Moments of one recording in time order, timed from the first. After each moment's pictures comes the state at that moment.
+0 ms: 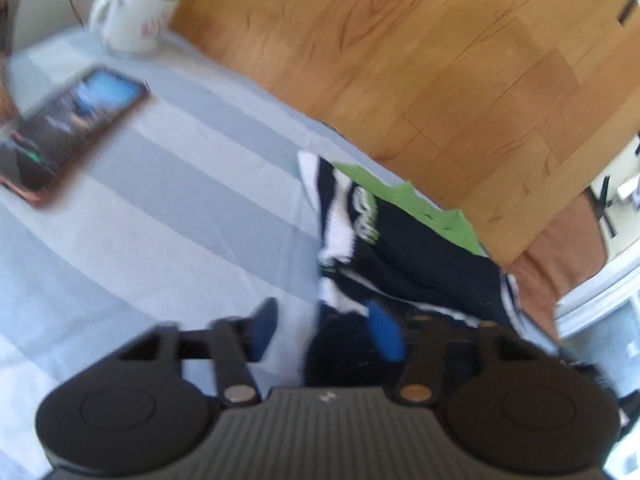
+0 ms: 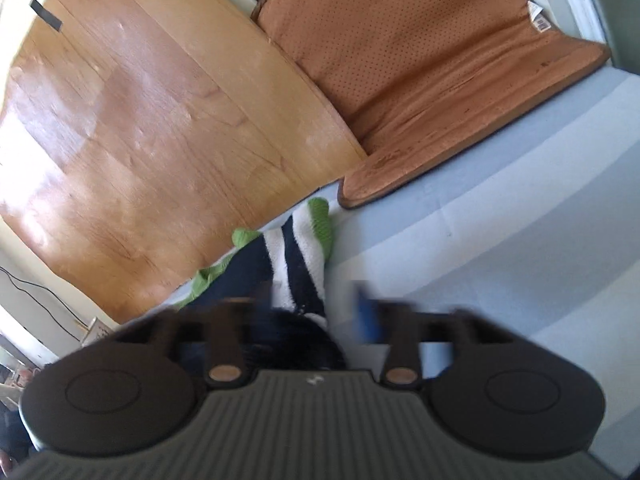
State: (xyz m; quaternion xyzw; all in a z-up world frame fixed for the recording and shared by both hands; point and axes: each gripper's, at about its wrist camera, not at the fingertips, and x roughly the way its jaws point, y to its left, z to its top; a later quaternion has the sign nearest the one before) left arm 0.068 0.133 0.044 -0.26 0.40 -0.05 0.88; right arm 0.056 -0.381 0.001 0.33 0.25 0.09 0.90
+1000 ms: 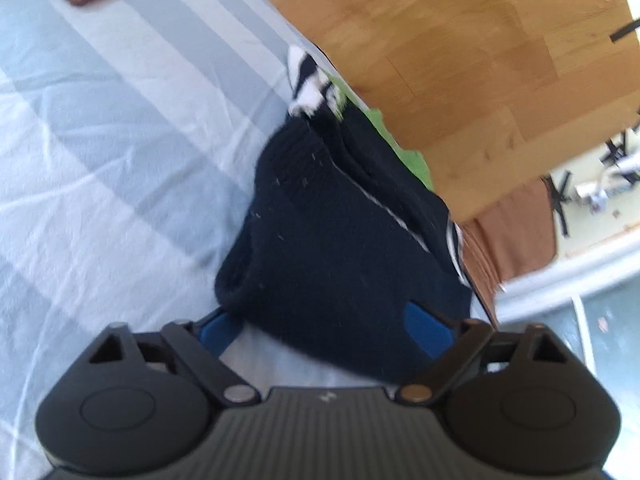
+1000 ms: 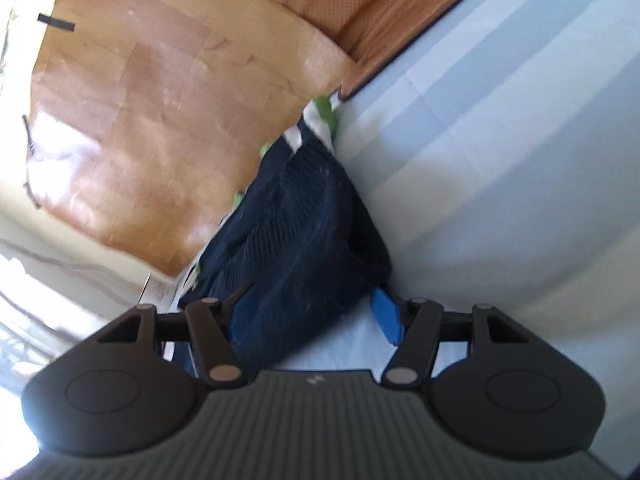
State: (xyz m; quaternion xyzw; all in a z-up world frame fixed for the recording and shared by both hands) left arm -0.007 0.088 0.015 -0.39 0.43 -0.07 0.81; right arm -0.023 -0.353 -0.012 0.43 0.32 0.12 0.84
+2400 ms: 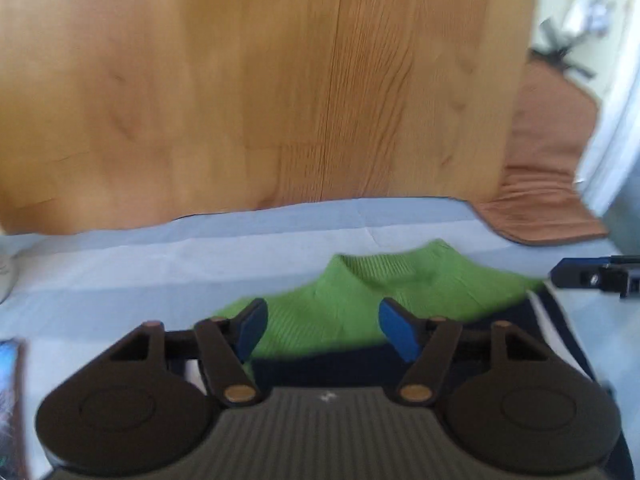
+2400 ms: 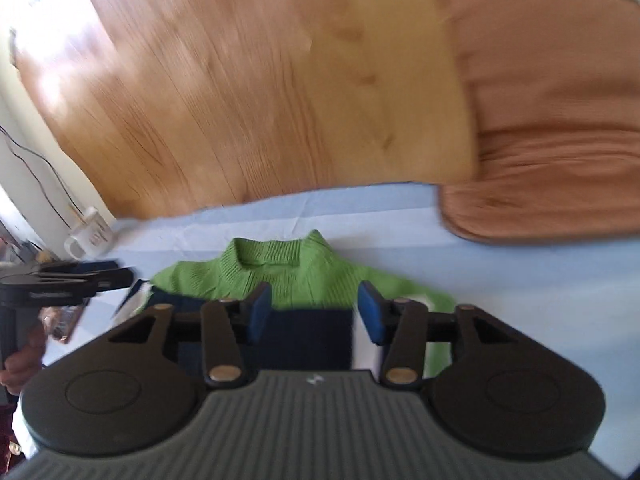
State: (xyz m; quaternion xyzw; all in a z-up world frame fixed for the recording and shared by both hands) left arm 0.222 -0.013 0.077 0.02 0.42 -0.13 0.90; right arm 0.180 -0.273 0.088 0.14 0.39 0.18 0.89
